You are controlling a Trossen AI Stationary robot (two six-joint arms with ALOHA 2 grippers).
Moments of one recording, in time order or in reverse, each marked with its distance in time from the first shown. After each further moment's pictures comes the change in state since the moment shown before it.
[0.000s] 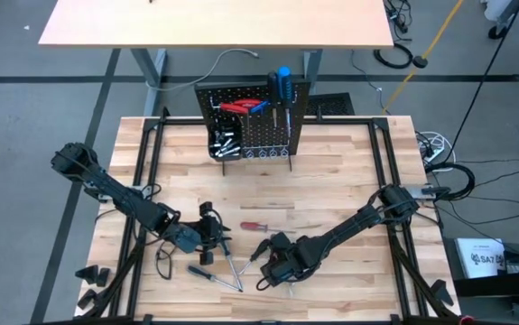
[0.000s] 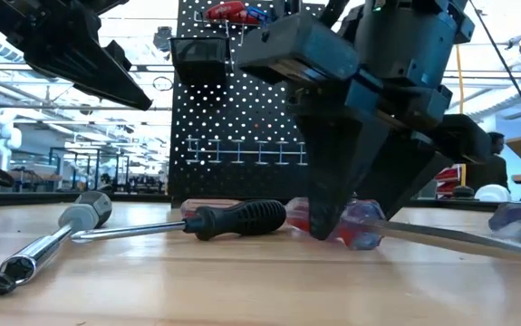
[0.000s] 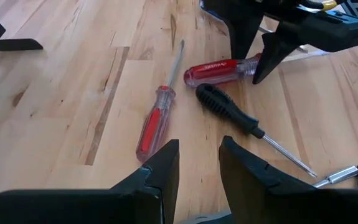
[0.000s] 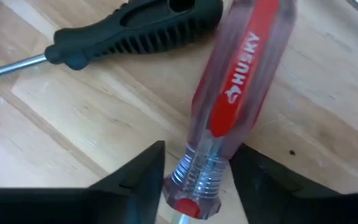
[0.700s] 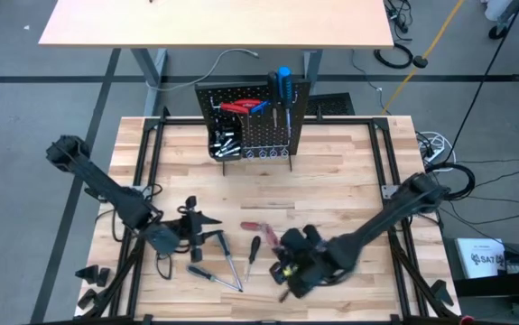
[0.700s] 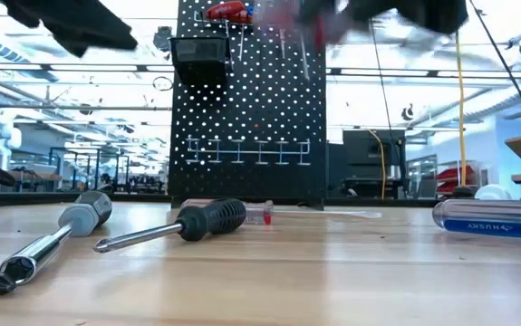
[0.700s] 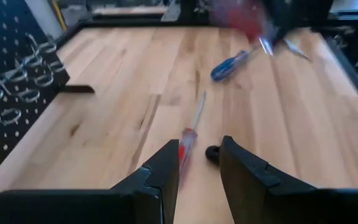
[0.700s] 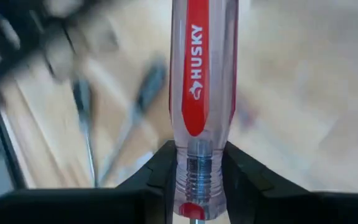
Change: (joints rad) left arm -0.126 -0.177 0.000 -0.068 -0.266 -0.021; right arm 0.111 -0.279 -0.008 0.023 0.525 -0.175
